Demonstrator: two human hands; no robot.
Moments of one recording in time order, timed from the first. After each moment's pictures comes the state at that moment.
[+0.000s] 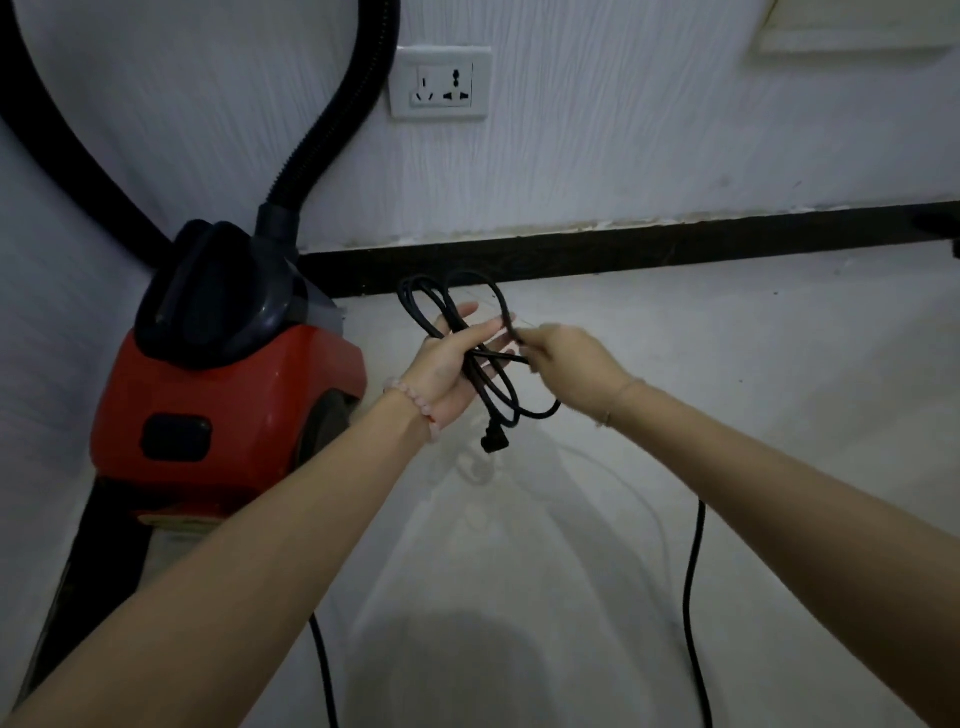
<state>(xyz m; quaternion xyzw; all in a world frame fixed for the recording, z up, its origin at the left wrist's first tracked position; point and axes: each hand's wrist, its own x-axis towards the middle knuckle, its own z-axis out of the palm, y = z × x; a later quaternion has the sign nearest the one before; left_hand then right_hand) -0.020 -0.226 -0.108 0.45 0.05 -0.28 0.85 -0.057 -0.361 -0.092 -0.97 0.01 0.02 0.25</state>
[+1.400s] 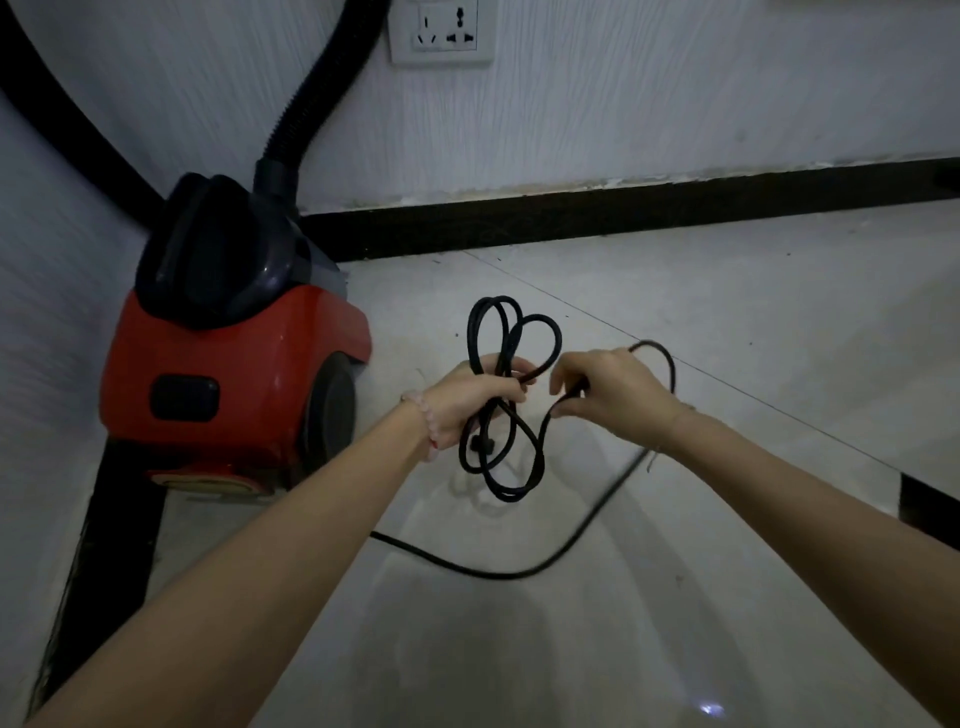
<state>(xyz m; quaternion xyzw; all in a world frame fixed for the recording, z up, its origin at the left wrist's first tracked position) -0.056 -0.213 -0.150 0.64 -0.02 -0.41 0.65 -0.109 -0.387 -0.131 -0.98 -0.04 0.05 0.21</state>
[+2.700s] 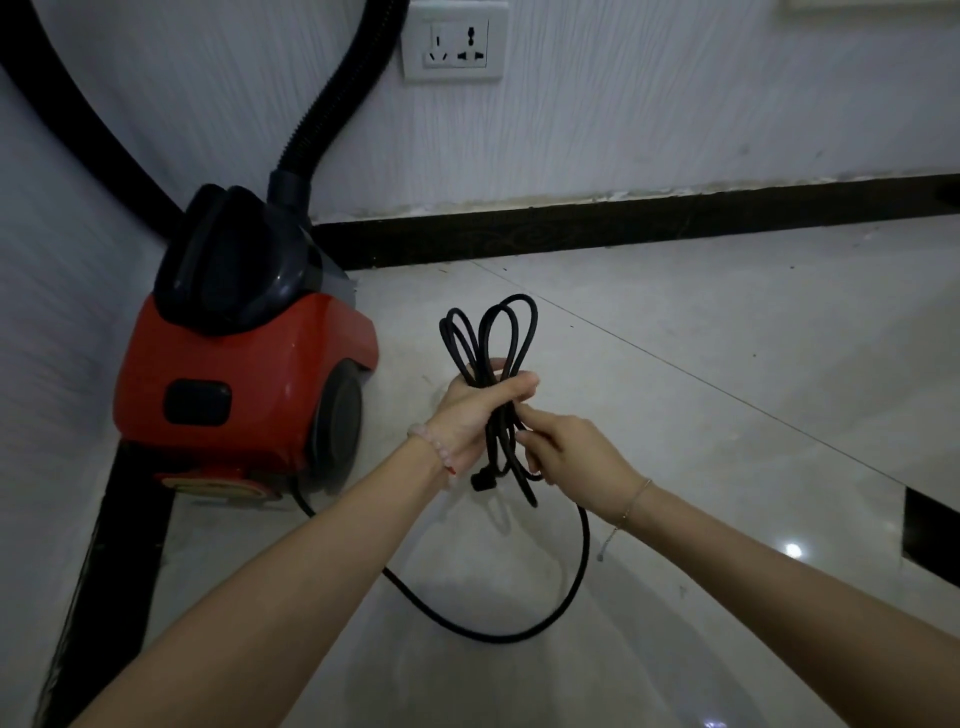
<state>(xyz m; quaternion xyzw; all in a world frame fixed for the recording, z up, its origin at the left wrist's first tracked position) -0.070 -0.214 -0.155 0.52 0.08 -0.31 0.79 -0.144 -0.331 -0.141 -0.92 -0.01 0.09 0.38</state>
